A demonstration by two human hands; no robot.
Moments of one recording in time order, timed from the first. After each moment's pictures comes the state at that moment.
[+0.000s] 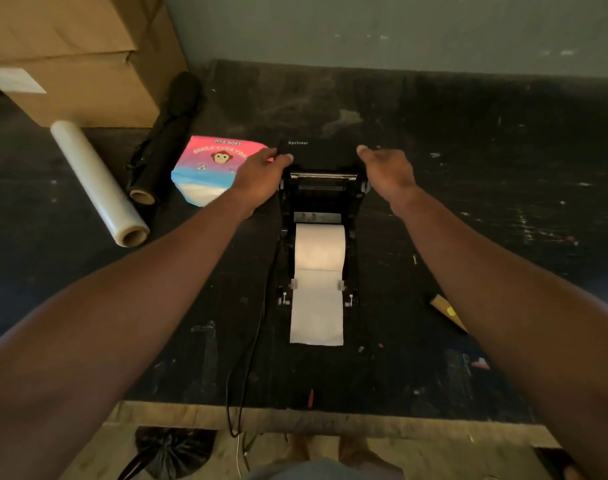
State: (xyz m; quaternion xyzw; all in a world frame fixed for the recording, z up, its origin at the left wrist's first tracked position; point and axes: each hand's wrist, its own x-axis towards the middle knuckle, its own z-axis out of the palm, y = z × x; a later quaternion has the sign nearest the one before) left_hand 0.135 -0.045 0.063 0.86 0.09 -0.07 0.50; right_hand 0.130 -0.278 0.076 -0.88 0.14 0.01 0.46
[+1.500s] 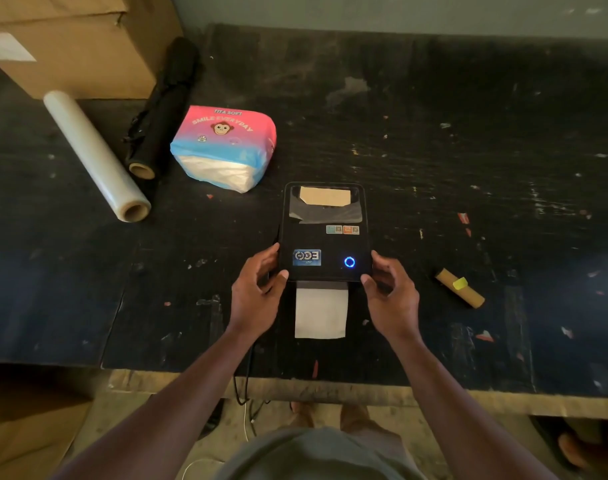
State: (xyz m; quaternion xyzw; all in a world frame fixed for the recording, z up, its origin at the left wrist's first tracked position) left_hand -0.079 -0.030 -0.064 0.84 0.08 -0.01 0.53; right_hand -0.091 -0.278 -0.053 -0.85 0.14 -0.03 0.51
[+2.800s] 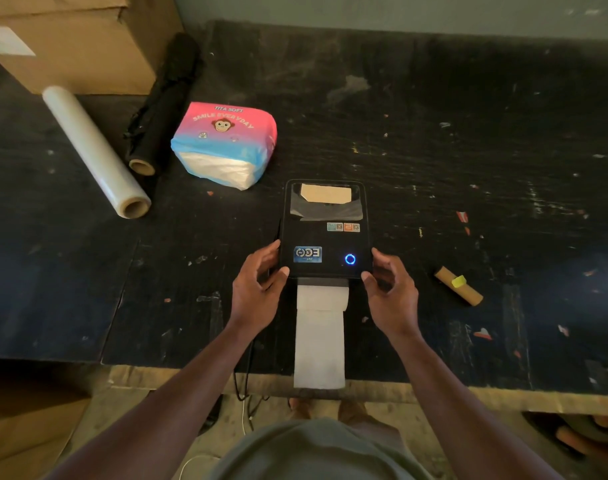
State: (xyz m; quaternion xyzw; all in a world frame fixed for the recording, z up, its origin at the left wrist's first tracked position) left_hand -0.079 -0.029 -0.065 0.83 0.07 -0.01 0.56; right_hand -0.091 -0.275 -0.048 -0.85 0.16 -0.02 0.51
